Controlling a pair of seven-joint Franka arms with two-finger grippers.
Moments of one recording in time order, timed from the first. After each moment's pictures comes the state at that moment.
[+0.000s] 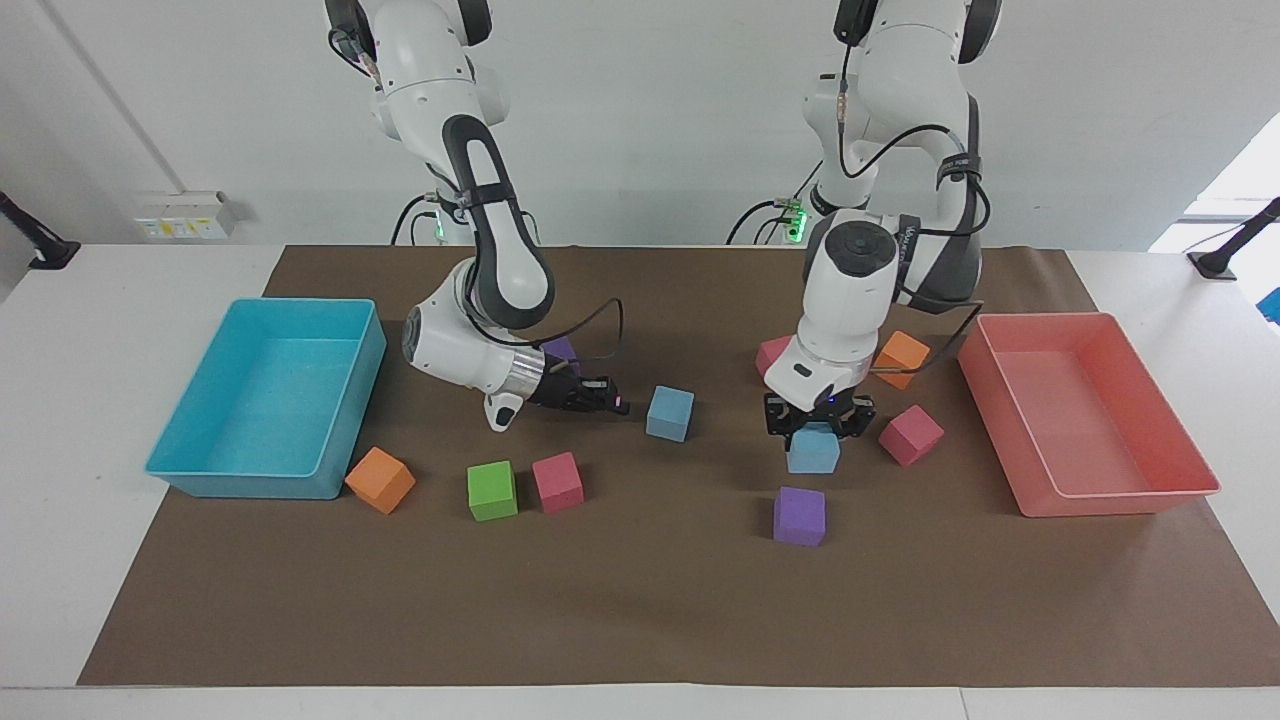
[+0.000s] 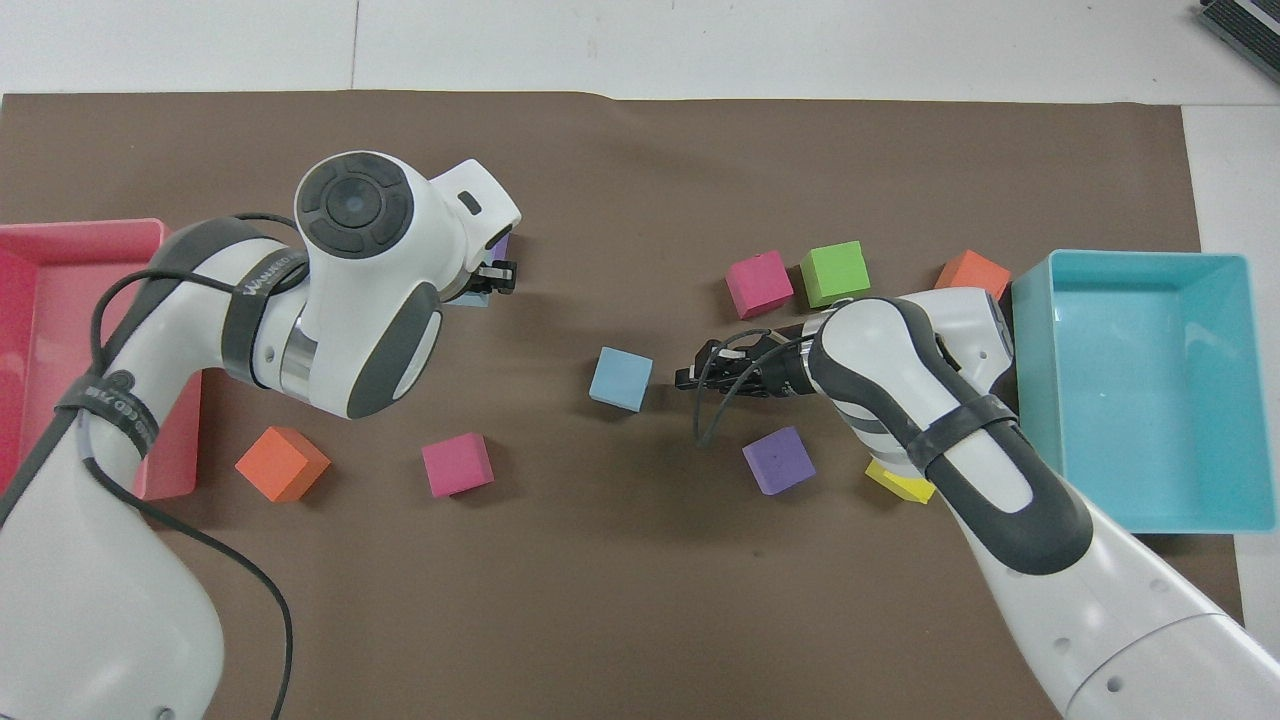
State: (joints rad) left arm -0.44 0.37 -0.01 -1.67 0.11 2.15 -0.32; right arm 0.26 0.40 0.05 -1.99 1.16 2.21 -0.31
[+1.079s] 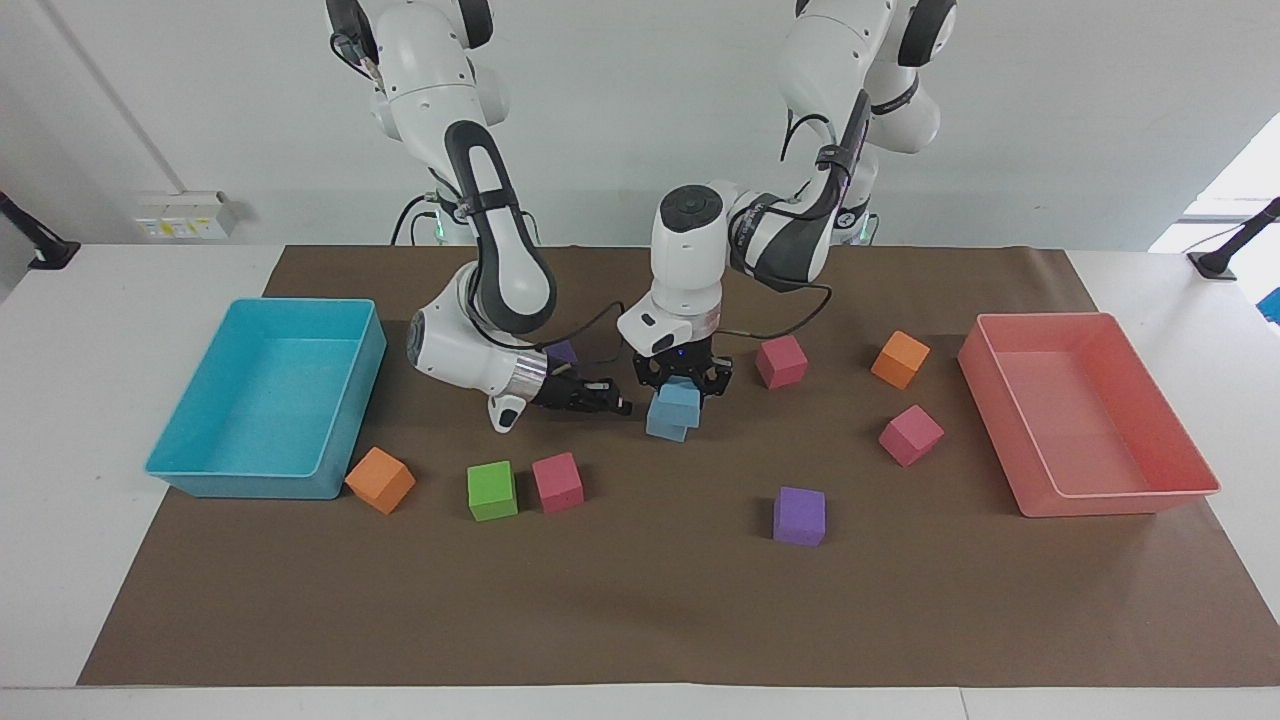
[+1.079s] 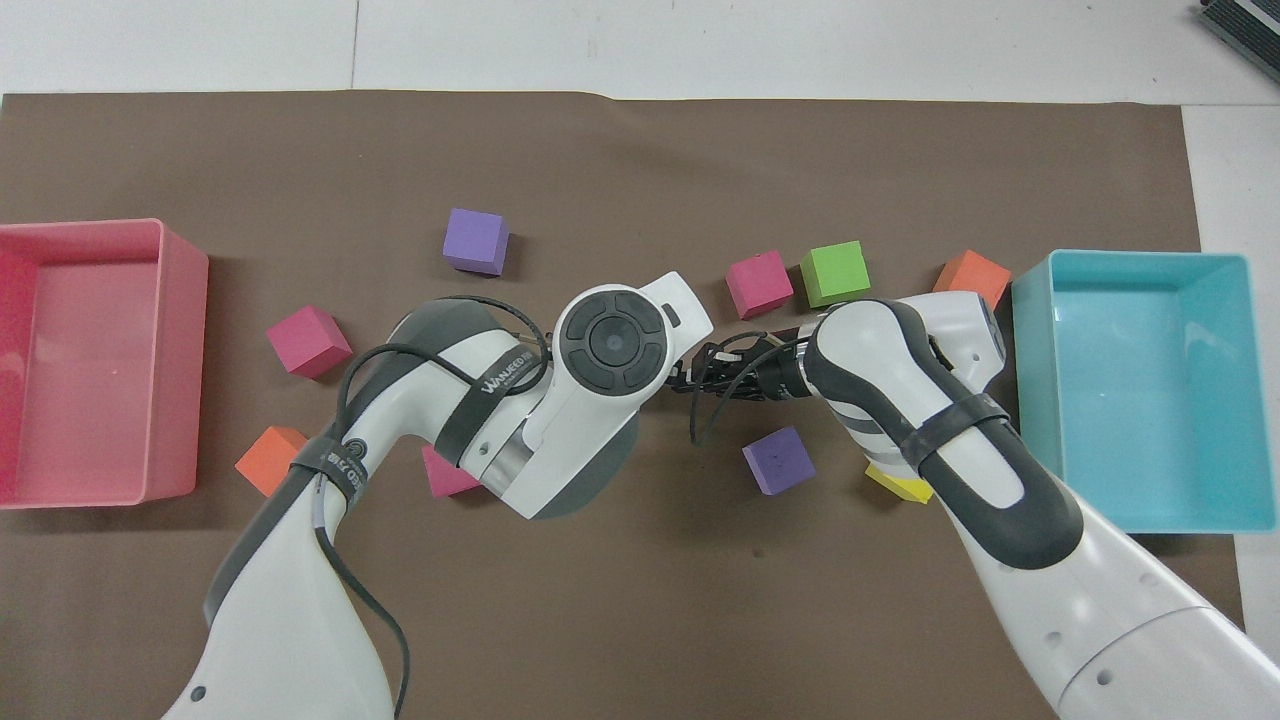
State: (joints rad) left arm -0.68 0.40 -0.02 -1.69 0.11 2.16 -0.50; right arm 0.26 0.41 0.05 -1.99 1.17 2.21 -0.31
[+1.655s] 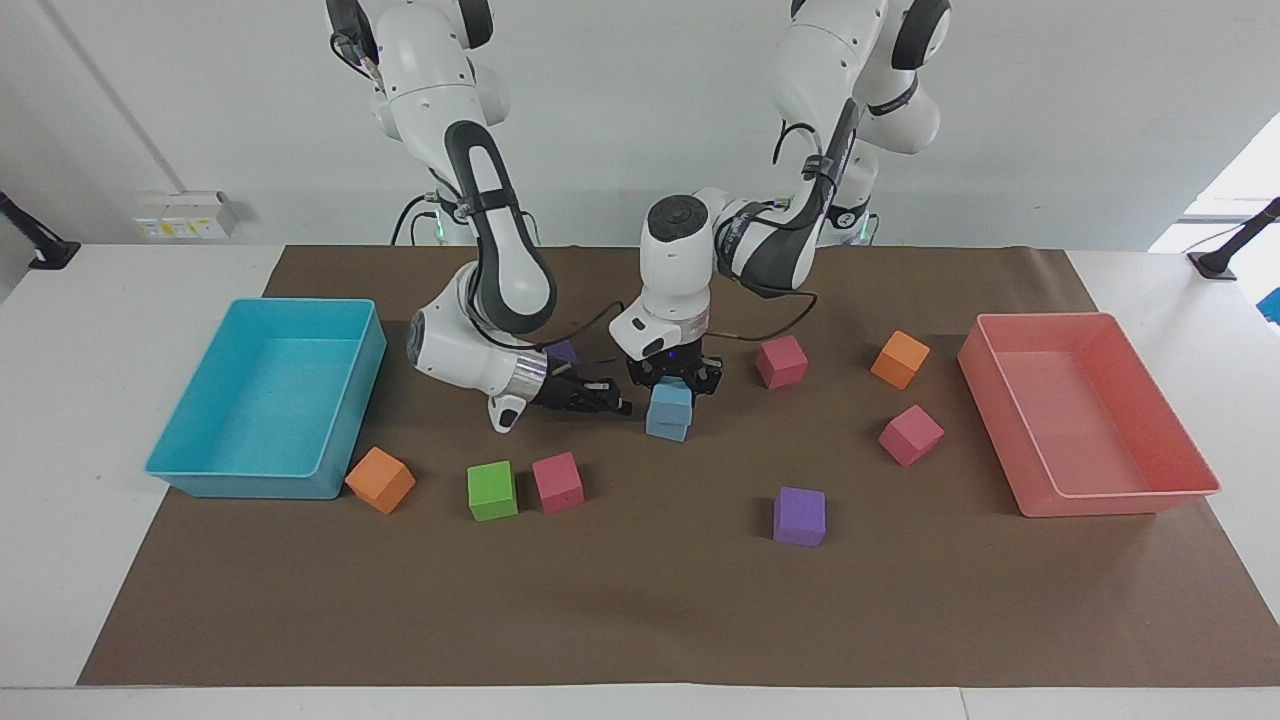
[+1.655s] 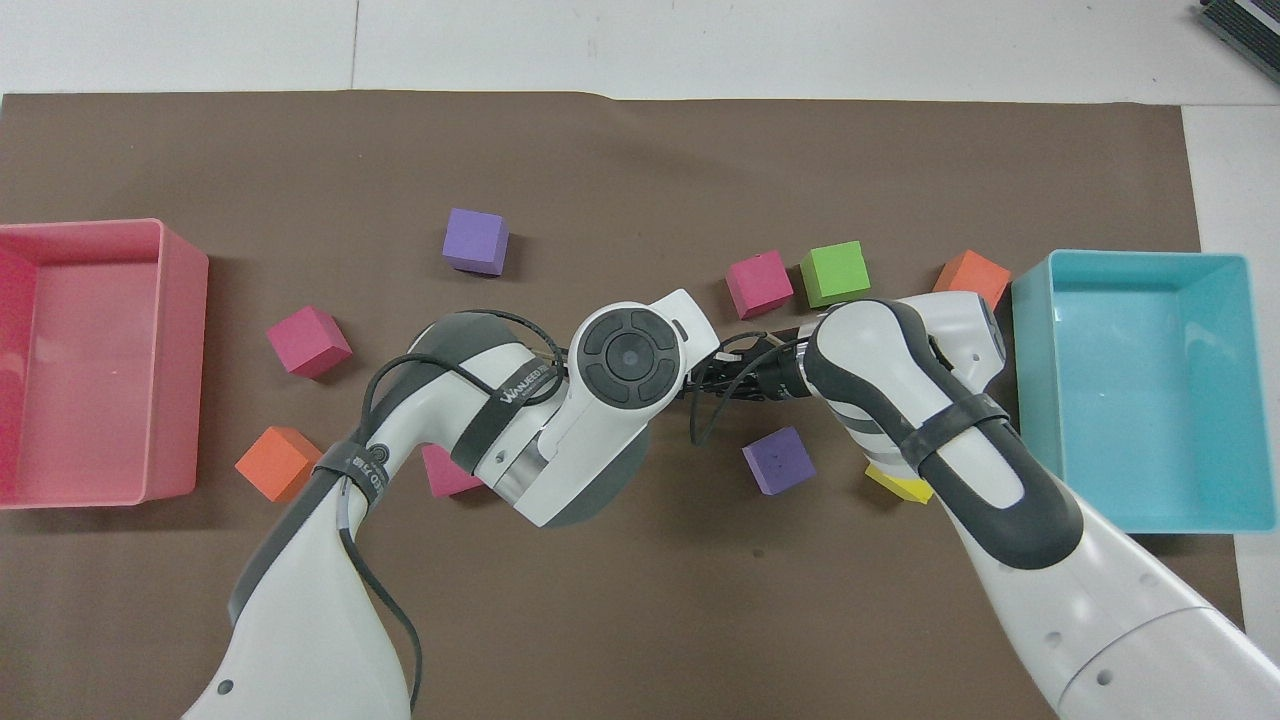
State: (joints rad) left arm -0.69 0.41 -0.02 -1.71 0.11 2.18 -0.51; right arm 0.26 0.41 0.05 -1.99 1.17 2.21 -0.31
